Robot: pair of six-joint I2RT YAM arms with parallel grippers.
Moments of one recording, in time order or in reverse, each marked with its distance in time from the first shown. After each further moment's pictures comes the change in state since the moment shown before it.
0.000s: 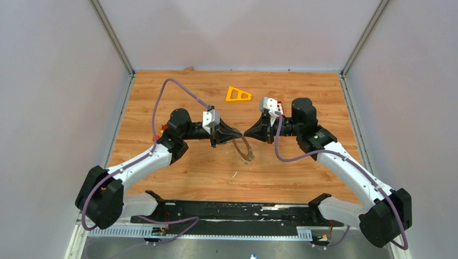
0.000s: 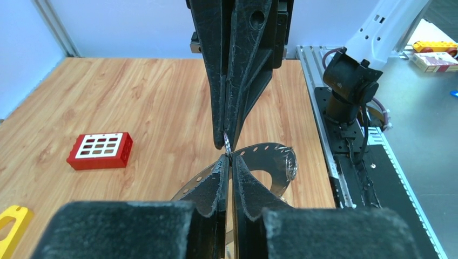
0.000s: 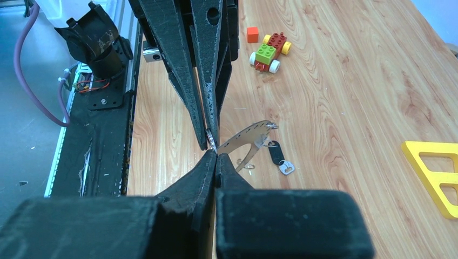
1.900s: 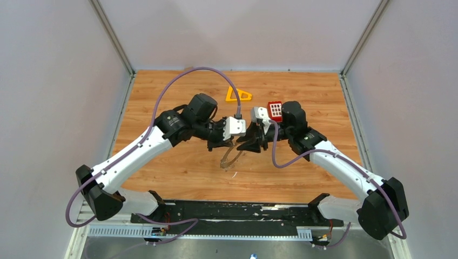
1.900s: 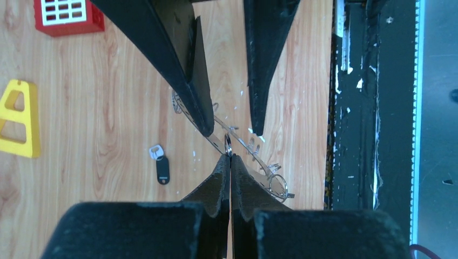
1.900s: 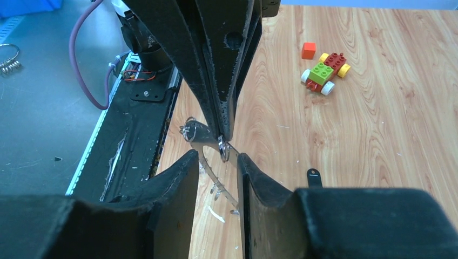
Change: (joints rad) left arm -0.214 0.082 0.669 -1.470 -0.454 0.598; right arm 0.068 0.066 -0.040 0.093 -0.150 -0.030
